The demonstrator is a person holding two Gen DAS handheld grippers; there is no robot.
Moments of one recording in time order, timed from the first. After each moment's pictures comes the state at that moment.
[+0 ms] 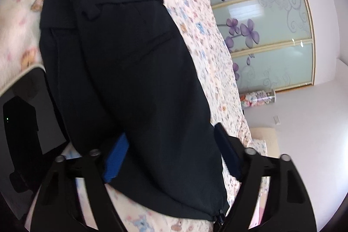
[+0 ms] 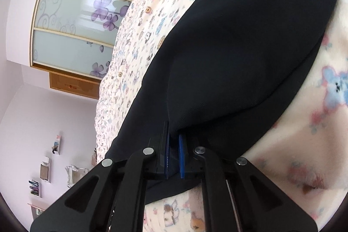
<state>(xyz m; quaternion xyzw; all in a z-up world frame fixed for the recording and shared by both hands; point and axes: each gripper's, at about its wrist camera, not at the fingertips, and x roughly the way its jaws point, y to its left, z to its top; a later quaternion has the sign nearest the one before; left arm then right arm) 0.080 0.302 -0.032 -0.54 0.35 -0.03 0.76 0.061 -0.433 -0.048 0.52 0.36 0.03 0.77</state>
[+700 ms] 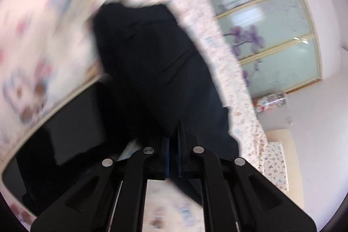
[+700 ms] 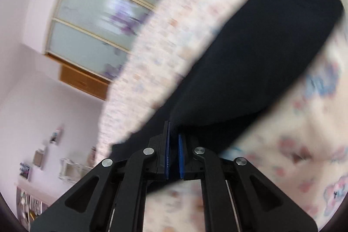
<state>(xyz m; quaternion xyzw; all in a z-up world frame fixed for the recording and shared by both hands) 0.036 0.312 -0.043 -0.51 0.33 0.01 0.80 0.028 -0.423 -0.046 0.50 0.35 0.03 0.79</state>
